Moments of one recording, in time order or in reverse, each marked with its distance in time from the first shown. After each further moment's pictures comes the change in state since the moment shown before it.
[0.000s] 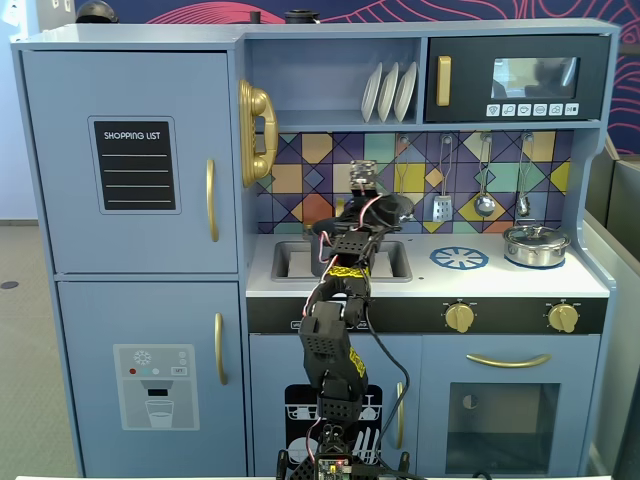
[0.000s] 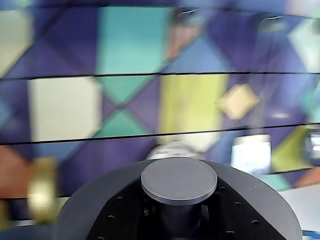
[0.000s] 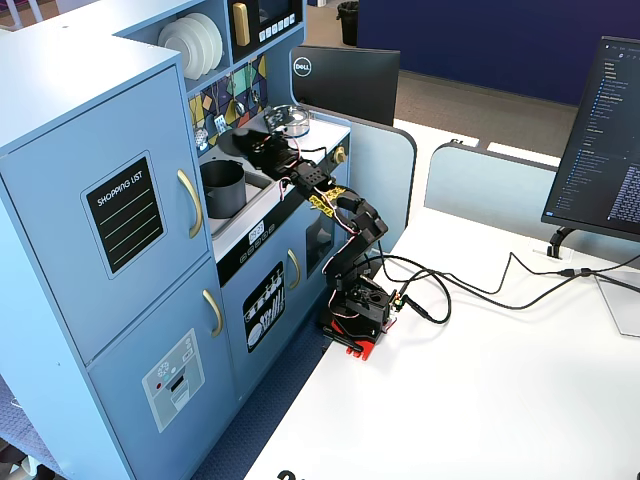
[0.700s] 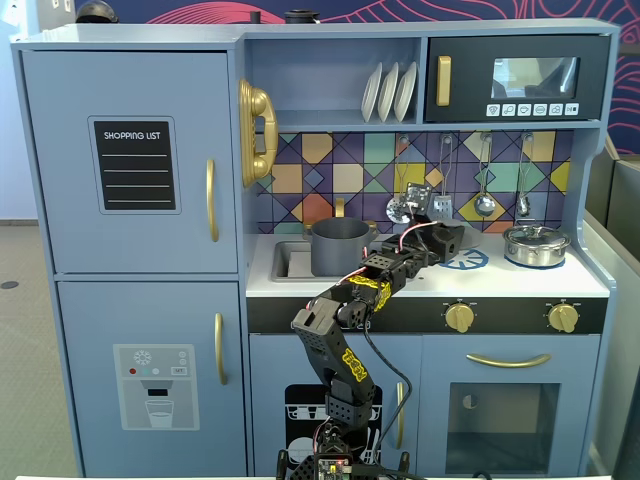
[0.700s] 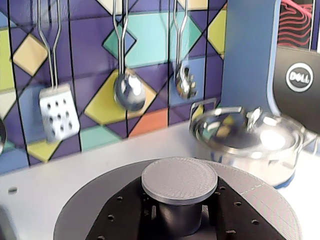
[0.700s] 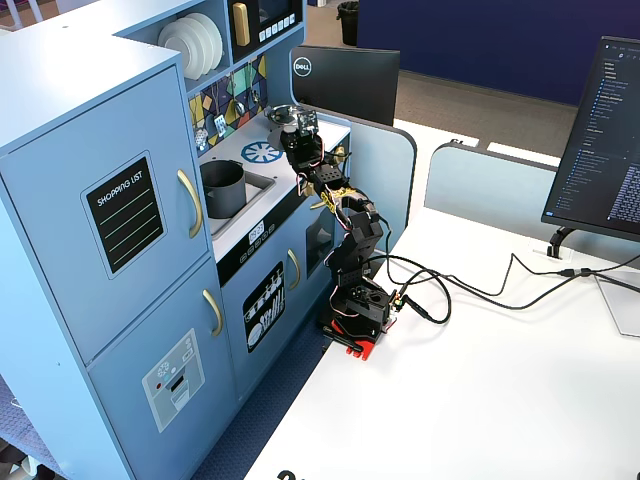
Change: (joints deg) arm 18.9 -1.9 10.4 -8.4 1.8
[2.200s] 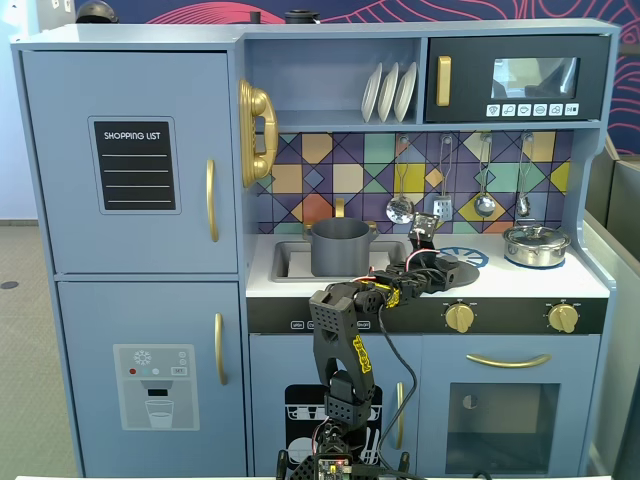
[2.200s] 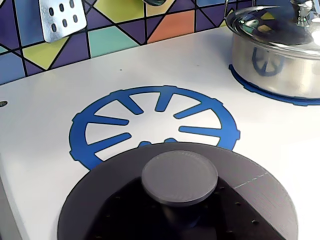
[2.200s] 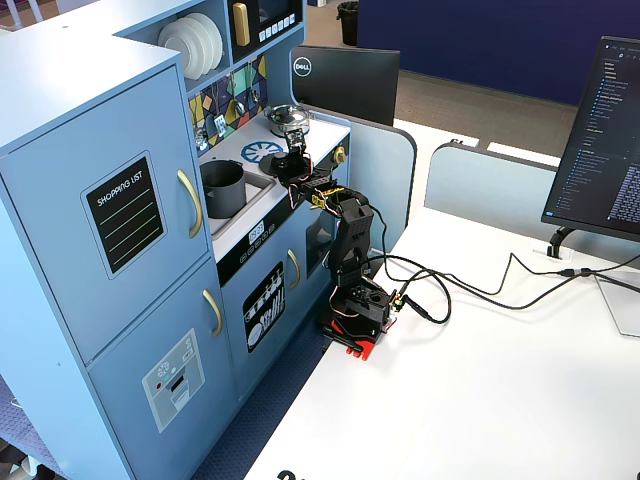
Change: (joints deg) arm -2.2 -15.4 2.8 -8.5 1.1
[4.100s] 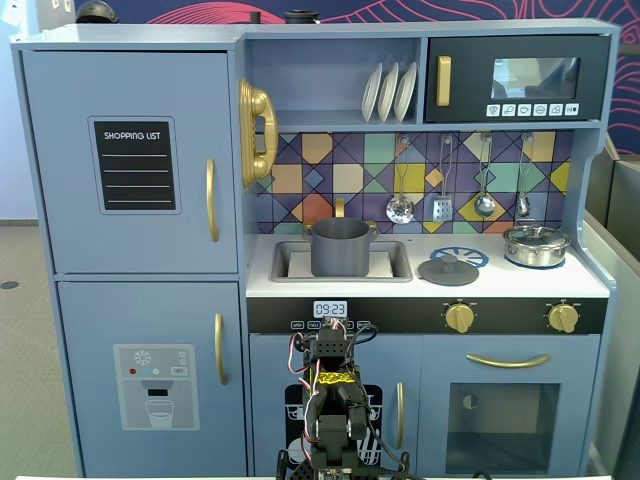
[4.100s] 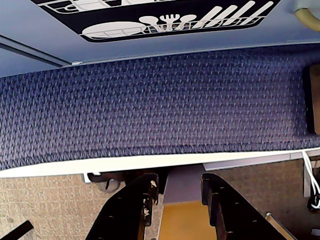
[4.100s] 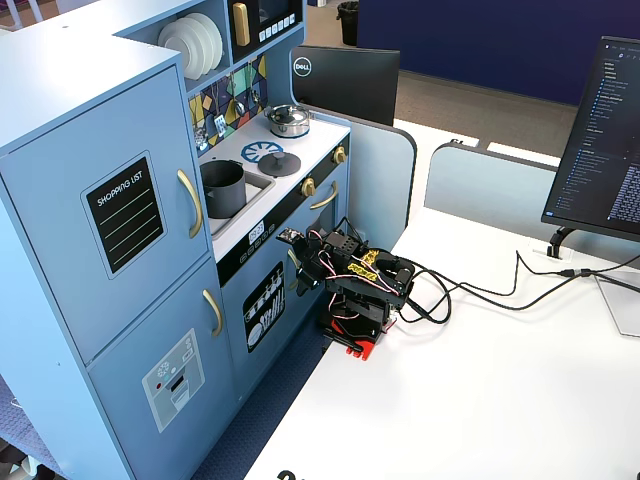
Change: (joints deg) arm -35.2 77.3 53.4 90.0 5.0
